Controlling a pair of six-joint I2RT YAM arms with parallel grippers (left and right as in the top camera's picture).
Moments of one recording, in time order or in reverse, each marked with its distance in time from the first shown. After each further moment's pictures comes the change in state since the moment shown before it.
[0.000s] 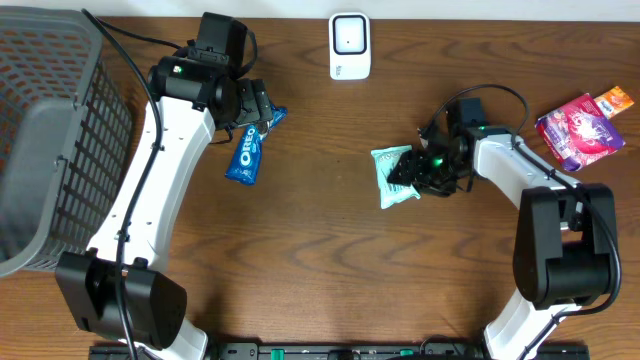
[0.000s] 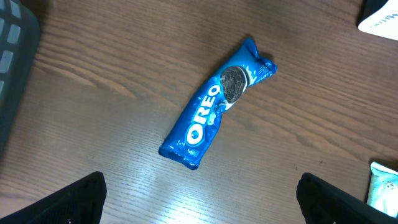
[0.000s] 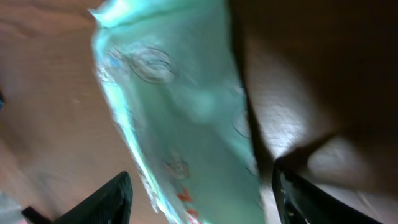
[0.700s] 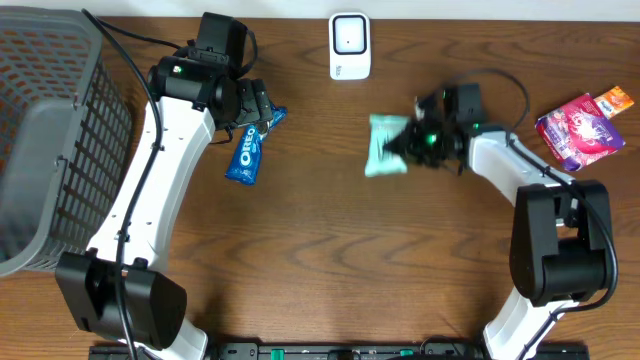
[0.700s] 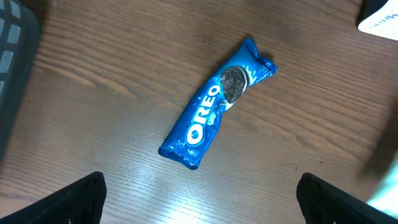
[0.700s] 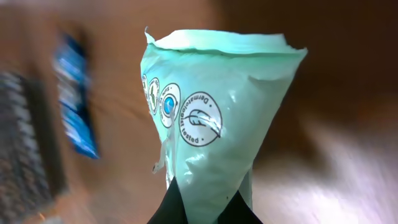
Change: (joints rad) left arm 0.000 0.000 0.000 0.000 0.000 0.000; right arm 0.018 0.014 0.060 0.335 -0.118 0.243
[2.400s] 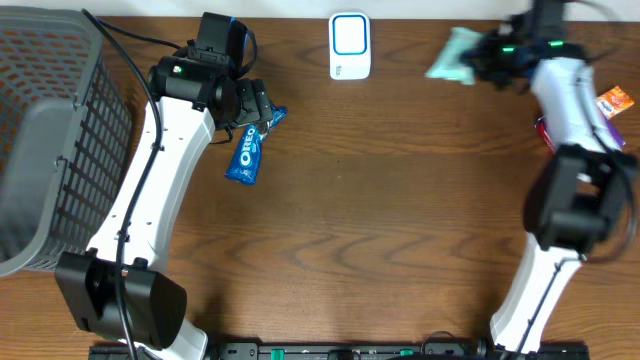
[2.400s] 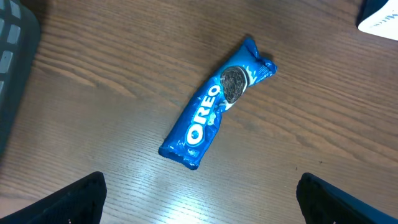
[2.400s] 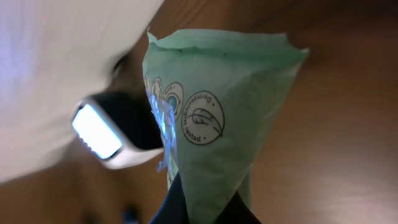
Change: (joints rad) left arm 0.000 0.000 0.000 0.000 0.000 0.000; right arm -0.299 0.290 0.772 -0.423 0.170 0.119
